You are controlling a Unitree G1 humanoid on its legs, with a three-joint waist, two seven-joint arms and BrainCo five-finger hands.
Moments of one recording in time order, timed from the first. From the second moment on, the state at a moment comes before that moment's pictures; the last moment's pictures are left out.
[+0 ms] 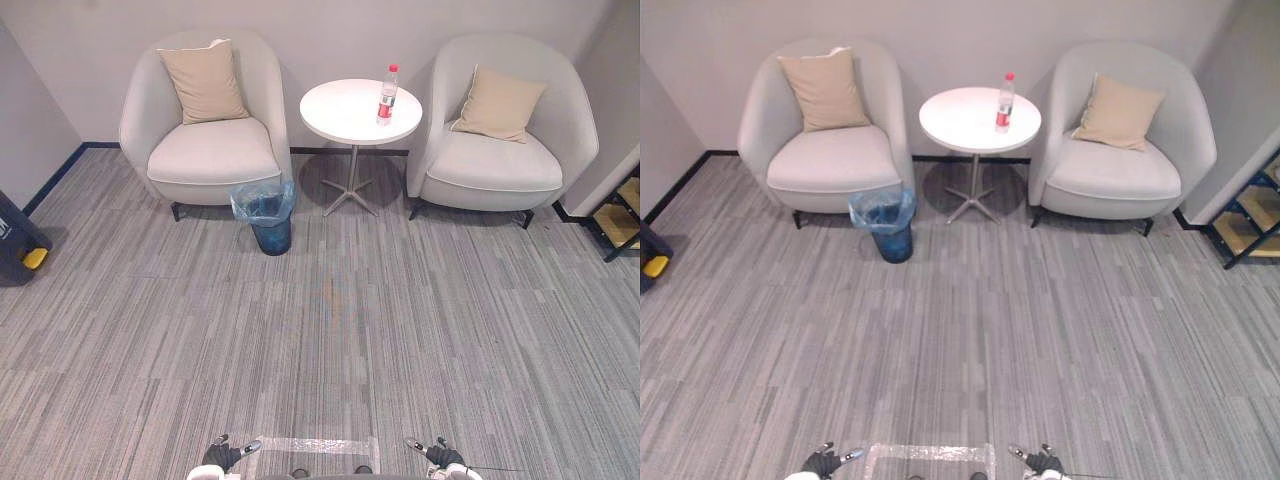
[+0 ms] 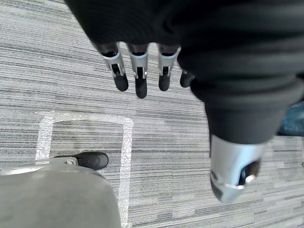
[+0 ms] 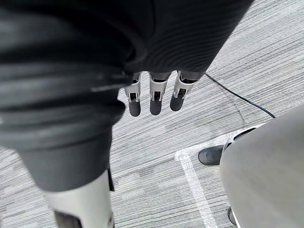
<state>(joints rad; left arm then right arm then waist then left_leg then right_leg) 0.07 0.14 0.05 1.12 0.00 -0.08 0.06 0.02 -0.04 -0.27 1.16 0.12 -0.06 -0.08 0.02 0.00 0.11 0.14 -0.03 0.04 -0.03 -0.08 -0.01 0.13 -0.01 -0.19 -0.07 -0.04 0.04</state>
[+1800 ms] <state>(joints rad) 0.03 0.07 0.05 1.09 -0.04 -0.08 0.06 -0.02 -0.08 -0.19 1.06 0.15 -0.07 -0.06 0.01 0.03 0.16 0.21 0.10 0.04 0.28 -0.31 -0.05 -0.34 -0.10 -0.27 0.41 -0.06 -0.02</state>
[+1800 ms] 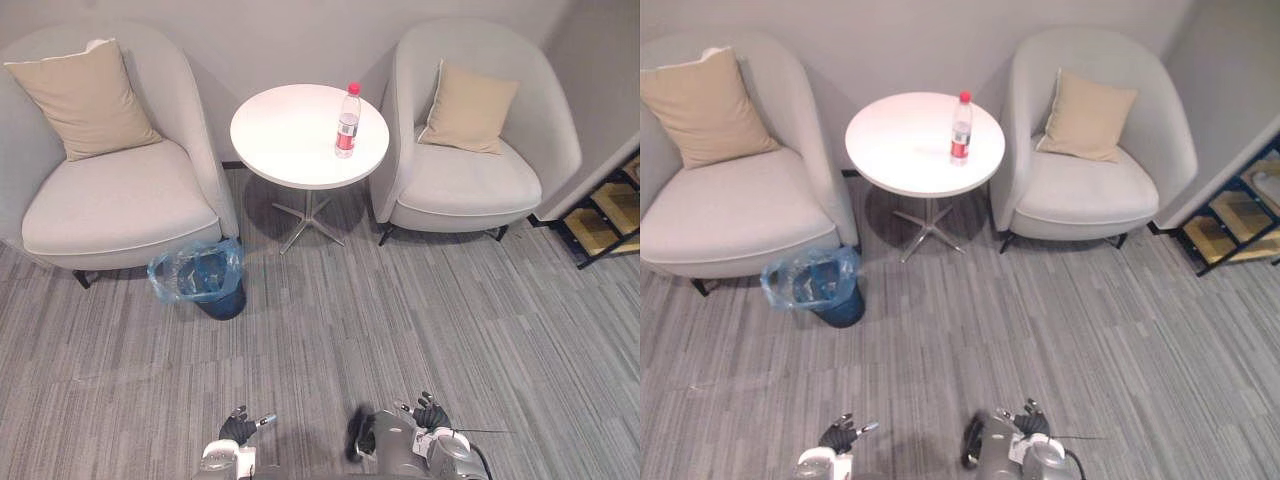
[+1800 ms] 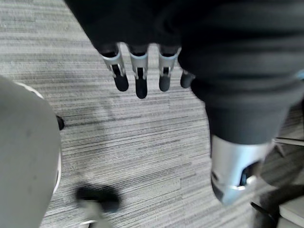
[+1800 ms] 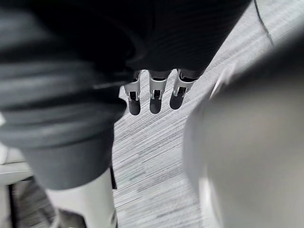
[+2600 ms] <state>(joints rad) 0.00 0.09 0.03 1.07 -0.02 -0.08 0.05 0.00 -0.01 -0.19 1.03 0.12 -0.07 -0.08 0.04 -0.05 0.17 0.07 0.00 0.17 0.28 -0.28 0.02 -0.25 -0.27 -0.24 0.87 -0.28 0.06</state>
